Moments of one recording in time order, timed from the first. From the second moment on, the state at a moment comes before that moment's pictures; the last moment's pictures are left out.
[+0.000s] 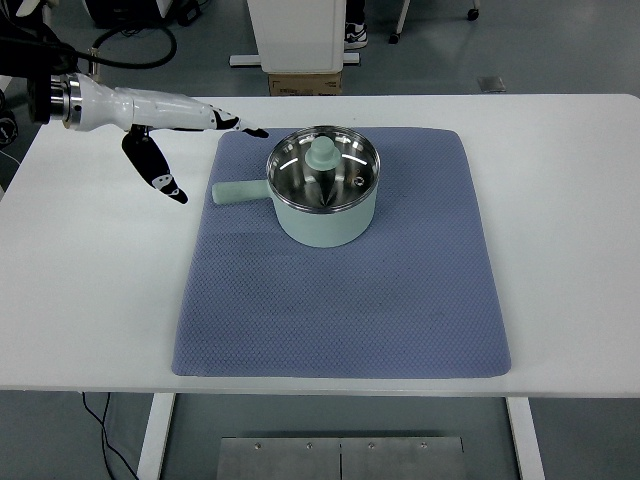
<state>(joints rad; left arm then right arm) -1.42 0.71 -0.02 -1.06 1.34 -0.38 -0.61 0.02 0.00 0.56 0.08 -0.45 -0.03 0.05</state>
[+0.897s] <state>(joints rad) -1.25 0.59 -0.02 -0.82 0.32 -0.23 -0.61 0.02 0.00 0.56 0.08 -0.45 -0.03 0.05</state>
